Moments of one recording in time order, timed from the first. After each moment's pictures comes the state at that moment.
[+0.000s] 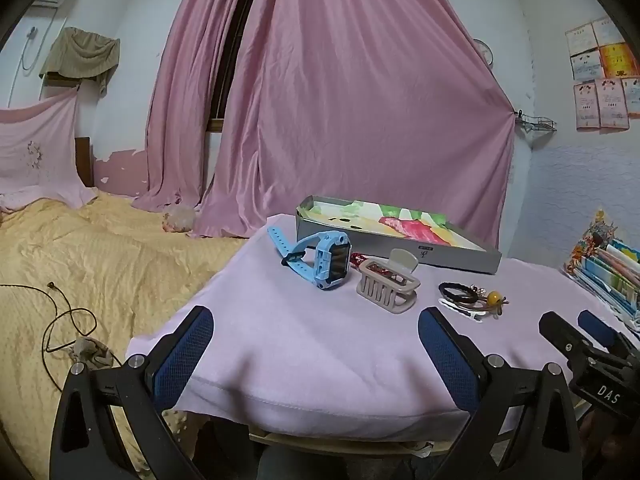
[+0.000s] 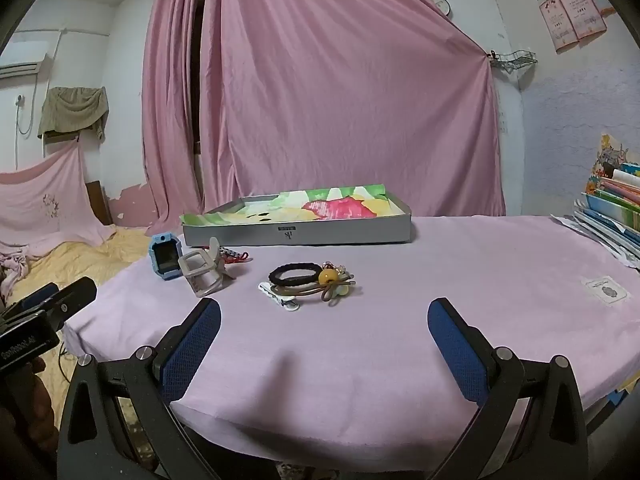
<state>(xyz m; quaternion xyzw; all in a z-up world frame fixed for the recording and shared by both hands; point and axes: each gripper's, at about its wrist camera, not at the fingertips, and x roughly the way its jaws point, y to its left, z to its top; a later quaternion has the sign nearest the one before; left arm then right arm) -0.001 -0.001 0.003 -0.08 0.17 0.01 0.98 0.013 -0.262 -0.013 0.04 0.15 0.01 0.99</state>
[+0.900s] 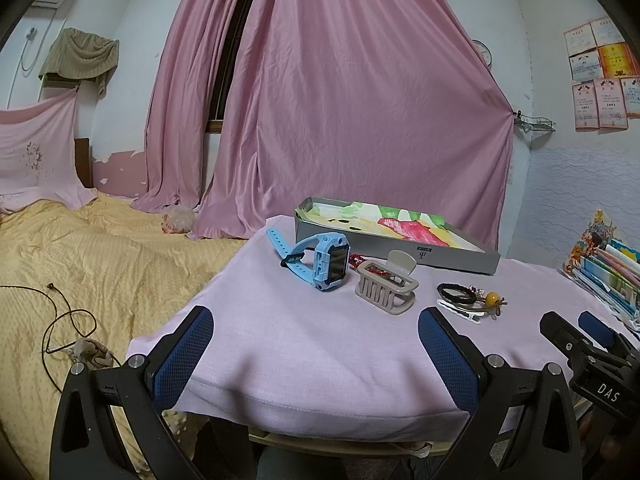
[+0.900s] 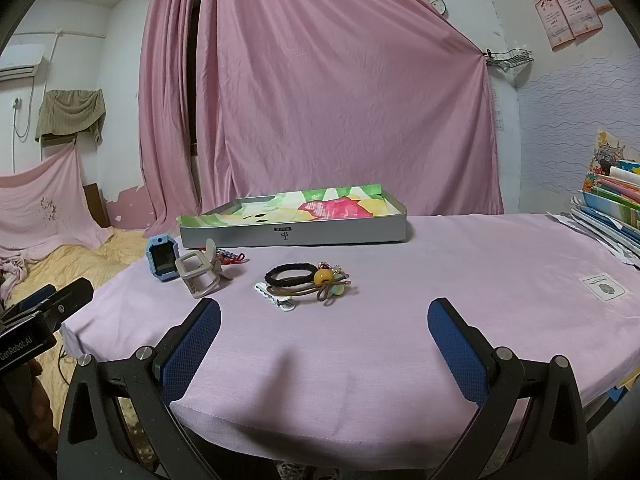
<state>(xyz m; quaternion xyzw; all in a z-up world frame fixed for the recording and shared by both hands) -0.004 0.002 0.000 -0.08 0.16 0.01 0.98 0.013 -0.265 -0.013 0.04 0.15 0.01 0.99</state>
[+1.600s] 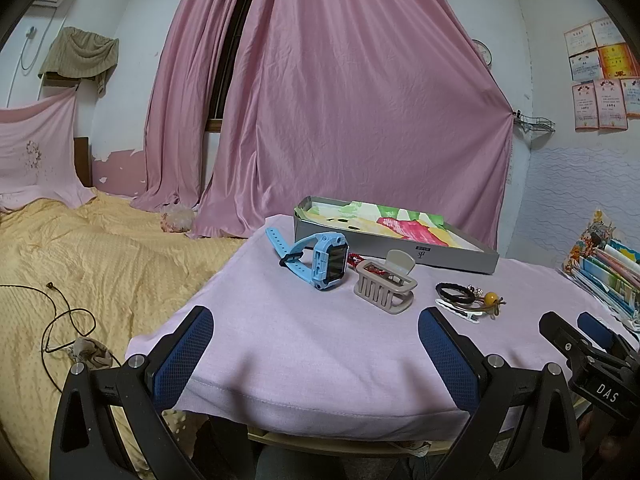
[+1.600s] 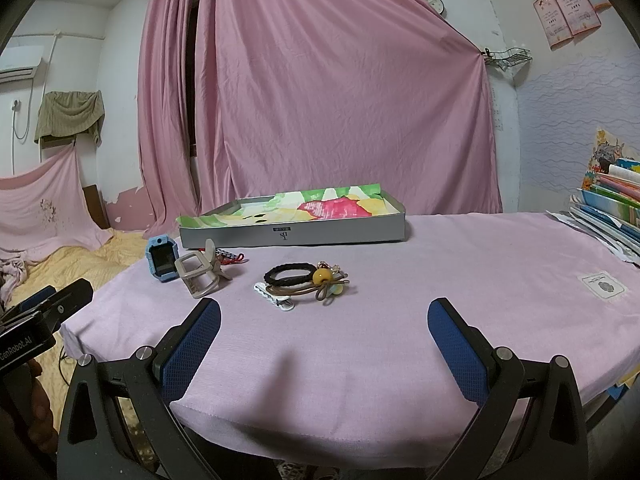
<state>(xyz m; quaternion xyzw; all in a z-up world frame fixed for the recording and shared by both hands) -0.006 0.002 0.004 -0.08 0.16 0.01 0.98 0.012 -0.266 -0.013 0.04 0.15 0.01 0.99</state>
